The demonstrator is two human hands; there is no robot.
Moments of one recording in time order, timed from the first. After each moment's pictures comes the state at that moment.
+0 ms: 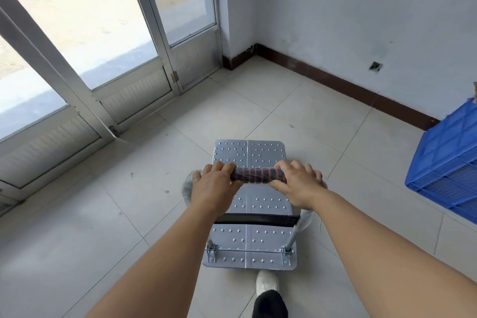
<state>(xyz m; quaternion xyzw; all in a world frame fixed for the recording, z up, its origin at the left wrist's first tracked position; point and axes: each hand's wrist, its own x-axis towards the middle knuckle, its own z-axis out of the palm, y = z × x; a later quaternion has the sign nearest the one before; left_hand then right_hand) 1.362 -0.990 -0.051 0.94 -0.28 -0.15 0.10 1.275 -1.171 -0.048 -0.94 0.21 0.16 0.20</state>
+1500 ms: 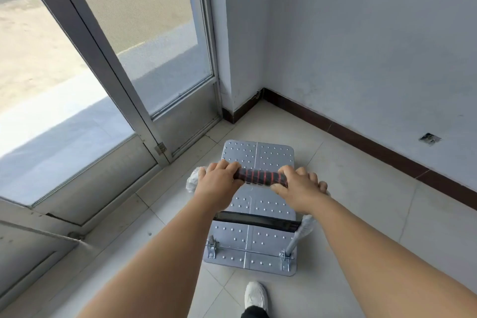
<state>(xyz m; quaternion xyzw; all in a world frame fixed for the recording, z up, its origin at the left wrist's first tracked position) 1.971 -1.279 -0.052 0.93 -0.32 -0.17 0.11 1.861 -1.444 -0.044 -0.91 0.30 0.18 0.21</state>
